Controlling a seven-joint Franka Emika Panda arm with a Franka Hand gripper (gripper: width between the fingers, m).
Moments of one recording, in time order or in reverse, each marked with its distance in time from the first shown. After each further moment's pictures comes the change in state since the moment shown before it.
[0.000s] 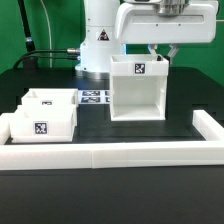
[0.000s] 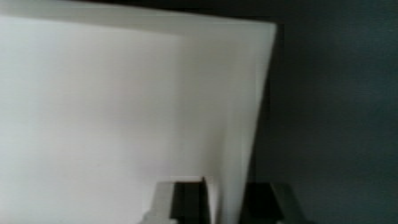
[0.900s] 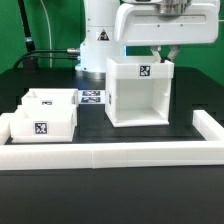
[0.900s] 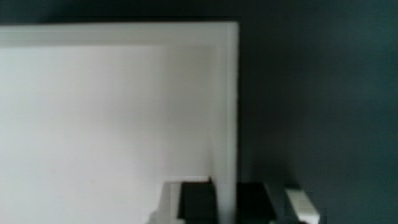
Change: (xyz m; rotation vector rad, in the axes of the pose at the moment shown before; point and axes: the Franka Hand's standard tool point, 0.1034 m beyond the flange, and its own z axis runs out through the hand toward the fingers) arm 0.032 0.005 -0.002 0.014 0.020 -0.037
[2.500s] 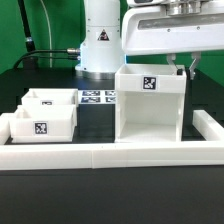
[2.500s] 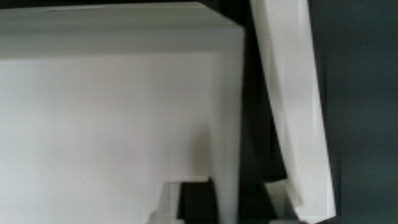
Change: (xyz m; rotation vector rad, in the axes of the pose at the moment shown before) arm 0.105 0.009 -0.004 0.080 0.129 0.419
